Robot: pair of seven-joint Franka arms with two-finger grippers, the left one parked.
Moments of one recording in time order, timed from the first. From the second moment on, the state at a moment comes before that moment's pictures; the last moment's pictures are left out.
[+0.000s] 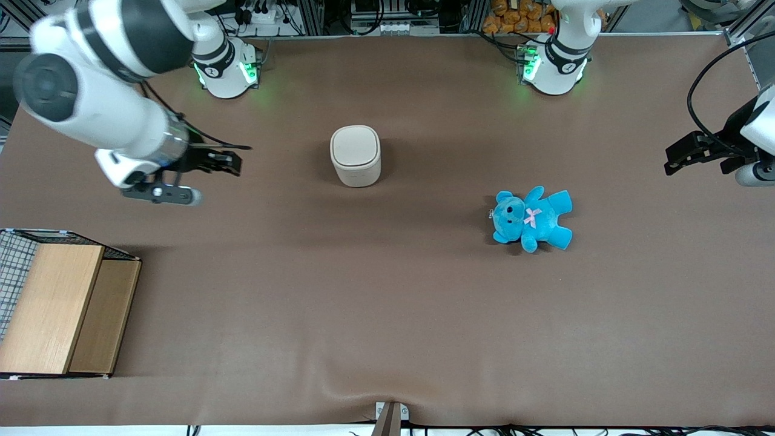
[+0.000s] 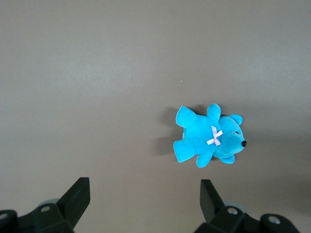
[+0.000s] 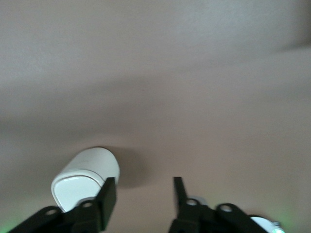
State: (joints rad) arm 0.29 0.12 0.07 -1.68 0.14 1.64 0.51
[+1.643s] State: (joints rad) arm 0.68 0.20 0.07 -1.98 0.19 1.98 0.58
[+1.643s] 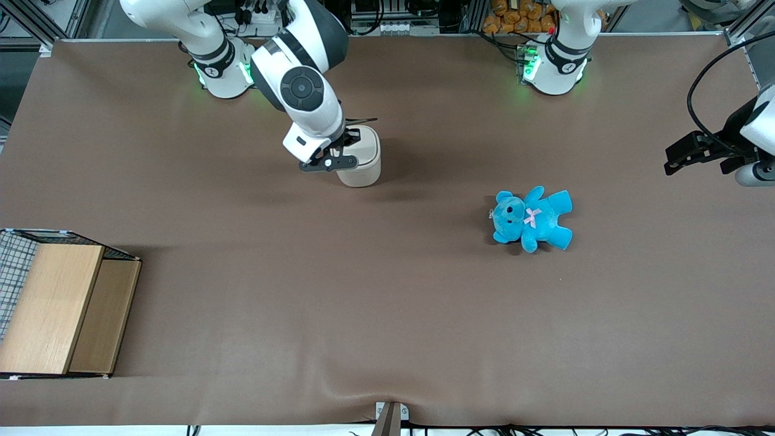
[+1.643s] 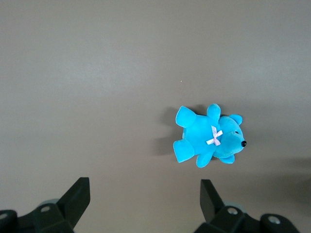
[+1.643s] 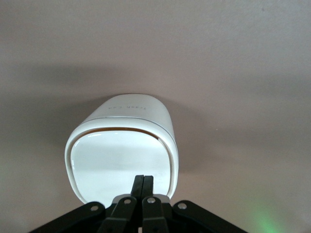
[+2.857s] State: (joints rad) arm 0.72 0.22 0.07 -2.04 0.17 2.03 0.57
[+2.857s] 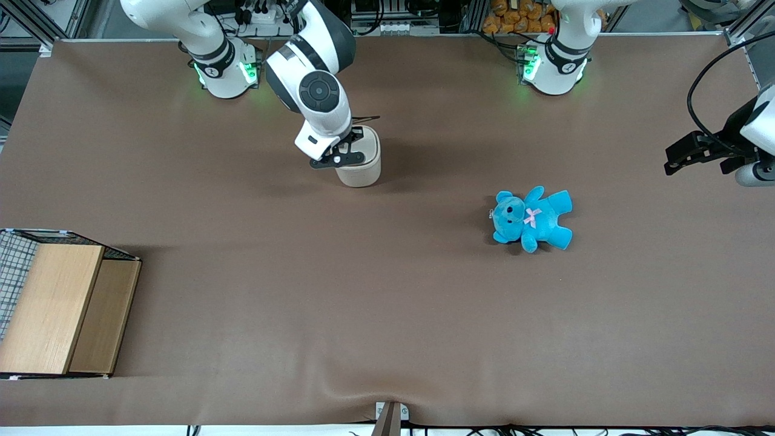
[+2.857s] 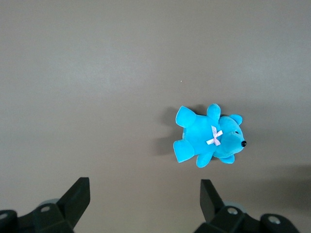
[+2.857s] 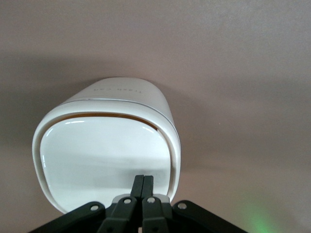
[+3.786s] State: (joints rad) arm 0.72 0.23 0.07 -2.06 0.17 2.06 0.57
